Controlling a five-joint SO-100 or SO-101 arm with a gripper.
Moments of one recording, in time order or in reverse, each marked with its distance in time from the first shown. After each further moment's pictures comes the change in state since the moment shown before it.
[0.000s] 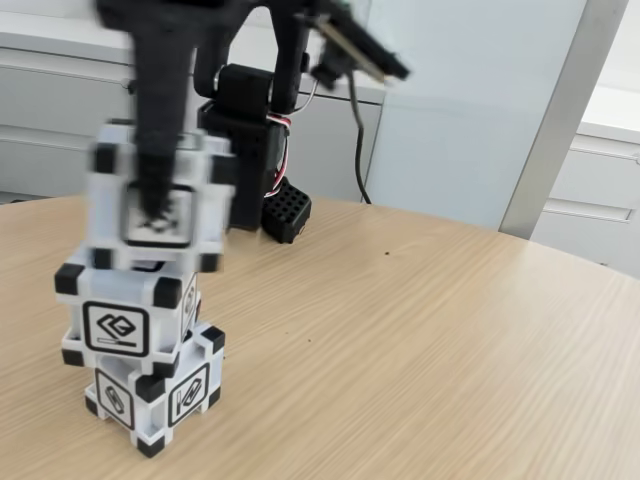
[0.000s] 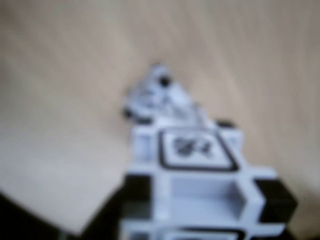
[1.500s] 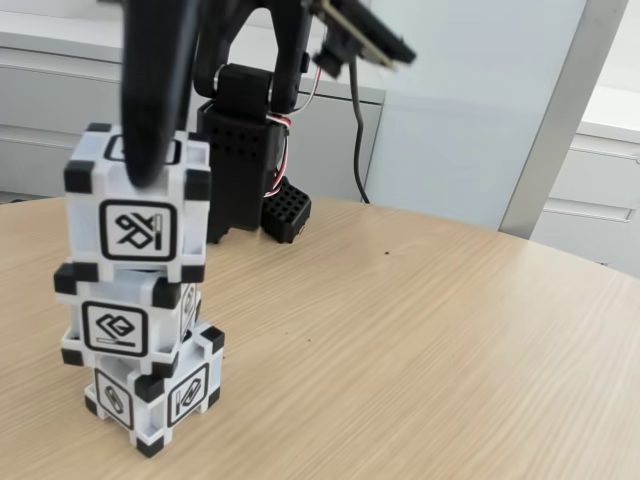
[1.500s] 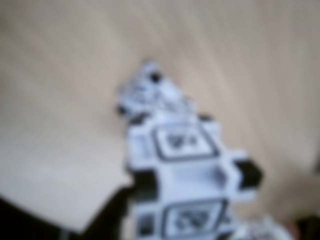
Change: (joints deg) arm -1.4 5.1 0.0 0.0 3.3
